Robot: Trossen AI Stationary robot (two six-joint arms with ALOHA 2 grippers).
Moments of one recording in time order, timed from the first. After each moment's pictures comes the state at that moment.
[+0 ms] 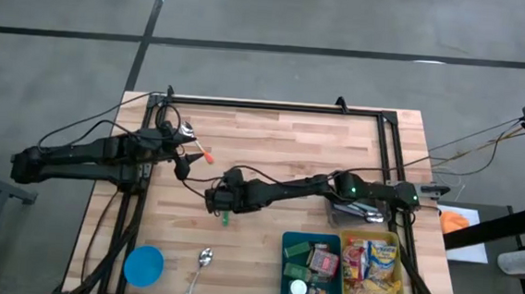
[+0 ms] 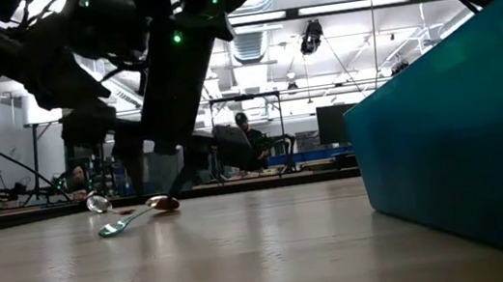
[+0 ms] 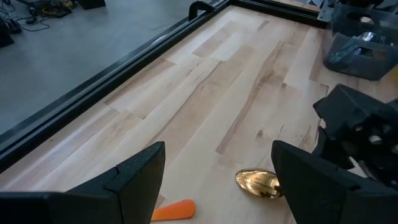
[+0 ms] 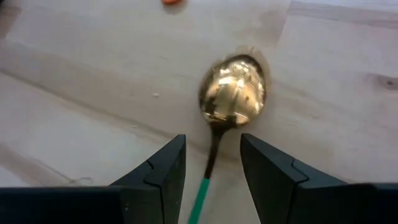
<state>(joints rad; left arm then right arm) 0.20 0.52 0.44 -0.42 -0.26 -0.18 0.14 2.62 2.32 -0.84 0.54 1.33</state>
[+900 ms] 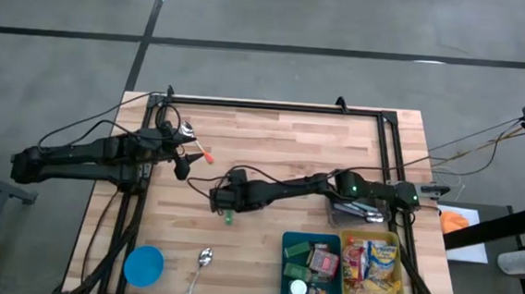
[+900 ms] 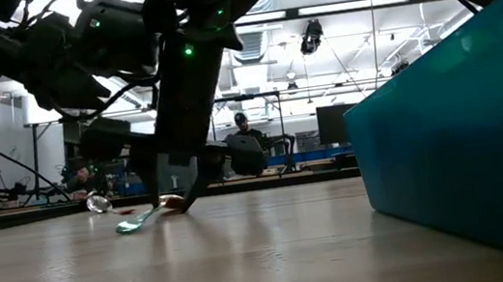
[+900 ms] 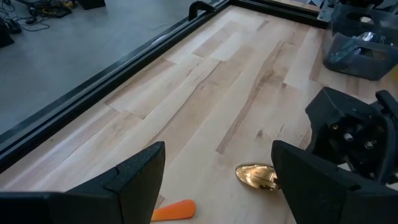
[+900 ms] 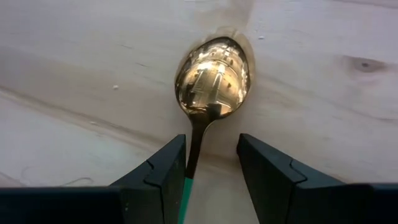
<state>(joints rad) 0.21 0.52 0.44 -0.42 -0.26 -0.18 0.12 2.61 2.25 -0.87 0.51 1.38</state>
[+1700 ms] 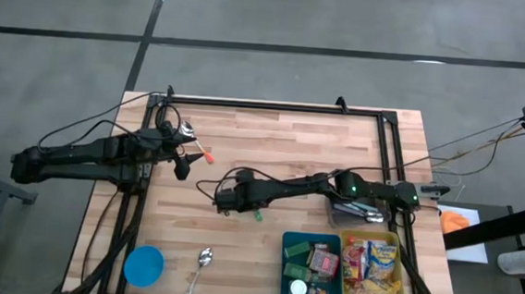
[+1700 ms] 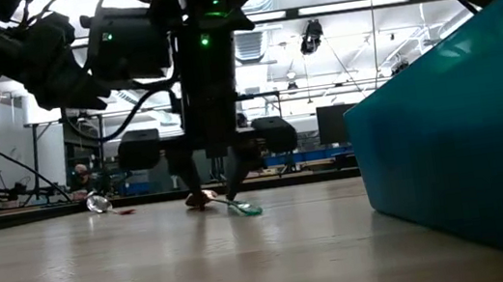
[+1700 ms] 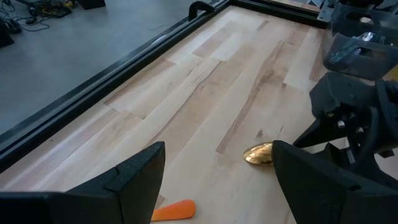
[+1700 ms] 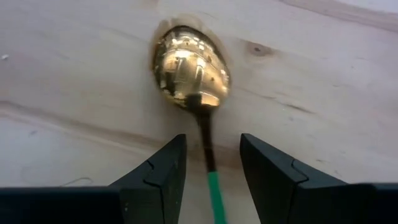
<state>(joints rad) 0.20 0.52 0.44 -0.42 -0.26 -0.18 0.13 2.61 2.31 -1.17 0.49 1.42</state>
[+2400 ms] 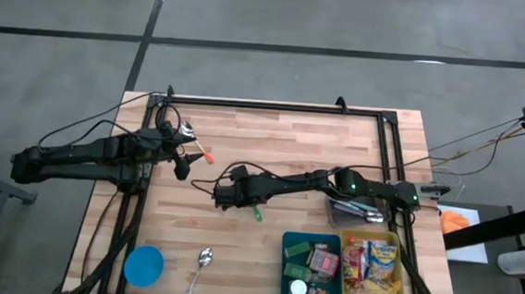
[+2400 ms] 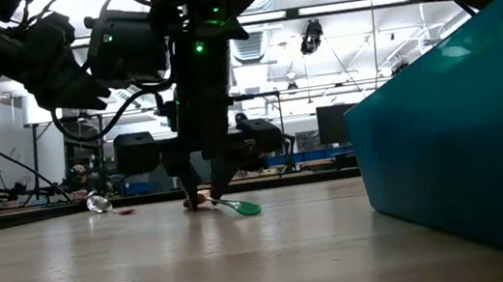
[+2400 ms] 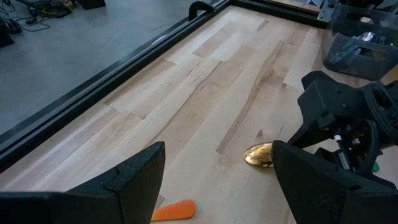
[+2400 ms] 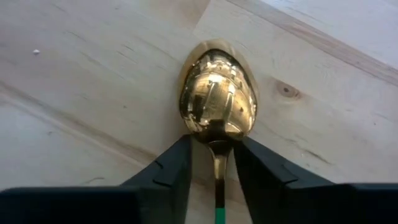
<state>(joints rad) 0.20 0.52 0.44 -0.42 -0.26 -0.18 0.10 2.61 2.31 -1.09 0.50 1.17</state>
